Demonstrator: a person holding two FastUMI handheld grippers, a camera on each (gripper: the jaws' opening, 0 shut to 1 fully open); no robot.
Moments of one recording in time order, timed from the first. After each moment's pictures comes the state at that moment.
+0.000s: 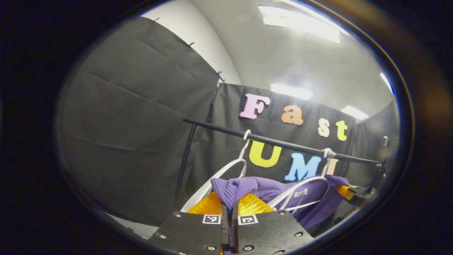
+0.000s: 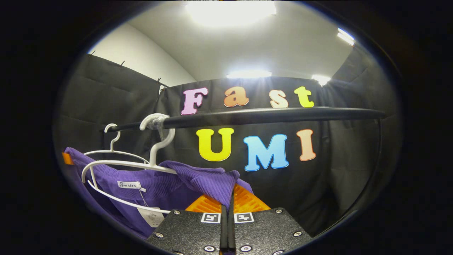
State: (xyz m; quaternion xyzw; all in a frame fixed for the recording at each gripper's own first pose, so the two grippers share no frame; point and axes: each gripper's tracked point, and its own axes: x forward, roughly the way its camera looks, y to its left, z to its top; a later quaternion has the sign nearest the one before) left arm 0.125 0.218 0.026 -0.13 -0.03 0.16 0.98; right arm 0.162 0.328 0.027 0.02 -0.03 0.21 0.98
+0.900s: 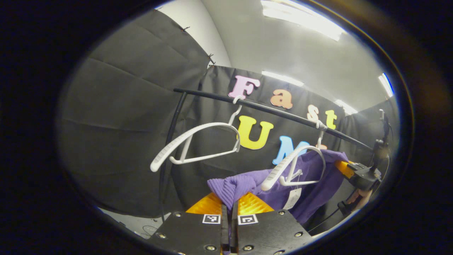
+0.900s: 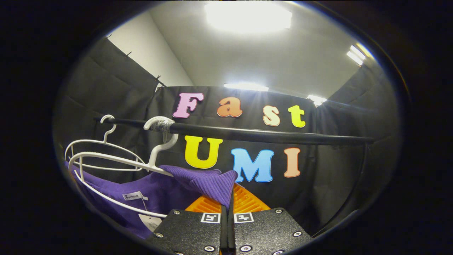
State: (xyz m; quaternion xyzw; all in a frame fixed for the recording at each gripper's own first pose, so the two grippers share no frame) left arm 0.162 0.170 -0.053 -0.15 0.02 0.11 0.98; right arm 0.185 0.316 0.043 -0.04 -0.09 0.17 0.98
